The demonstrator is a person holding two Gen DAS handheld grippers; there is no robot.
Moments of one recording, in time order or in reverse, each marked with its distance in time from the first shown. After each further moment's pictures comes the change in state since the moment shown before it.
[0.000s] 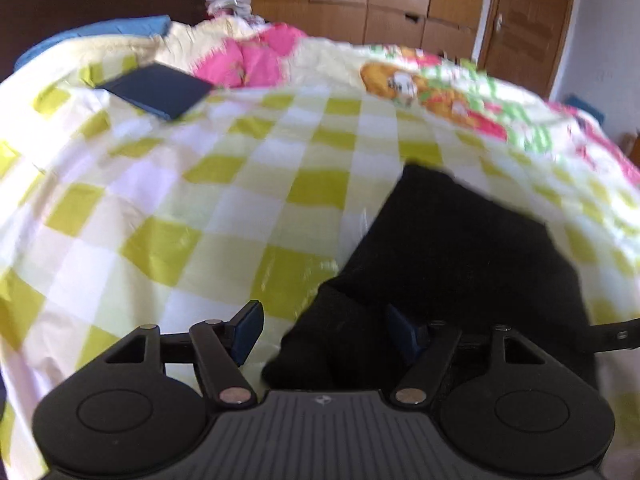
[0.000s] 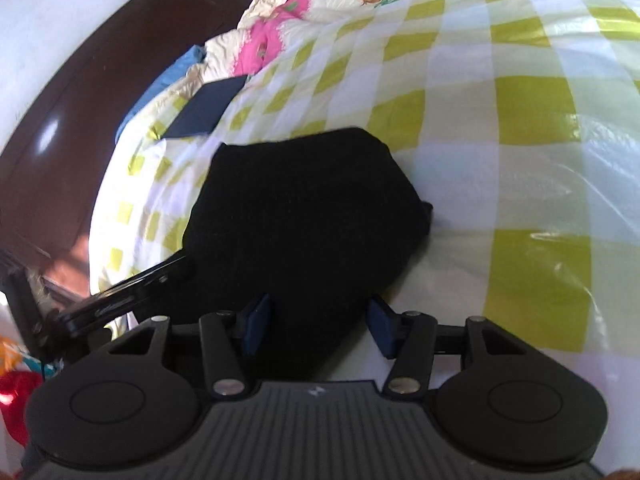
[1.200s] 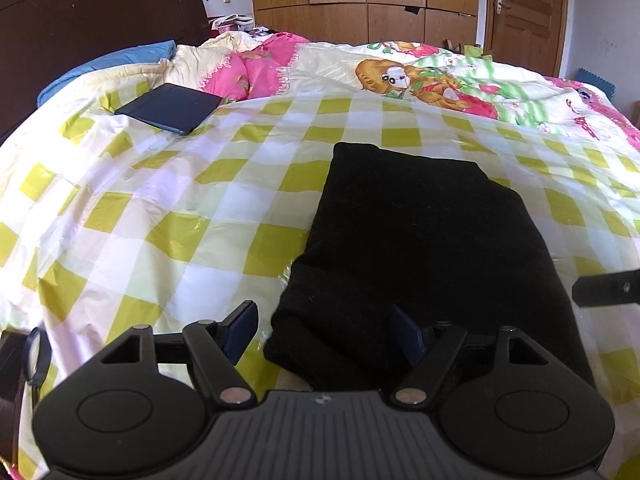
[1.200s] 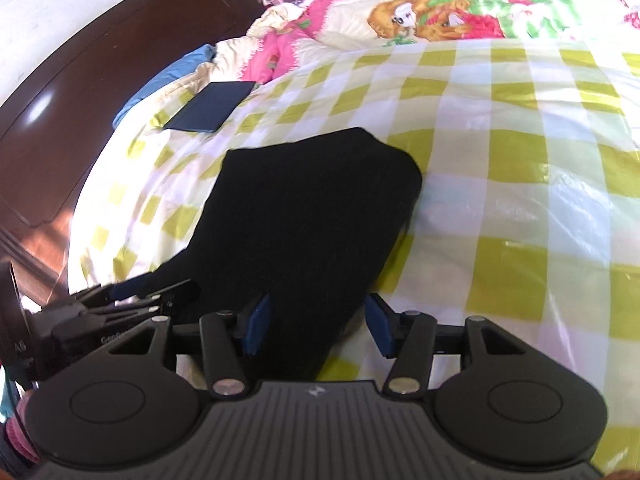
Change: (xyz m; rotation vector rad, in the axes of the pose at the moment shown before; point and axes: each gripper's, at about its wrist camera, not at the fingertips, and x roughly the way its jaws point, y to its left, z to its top) left arm -0.046 -0.051 -0.028 0.078 0.031 0.107; right arm -0.039 0.062 -0.044 -0.153 -0.057 -0.142
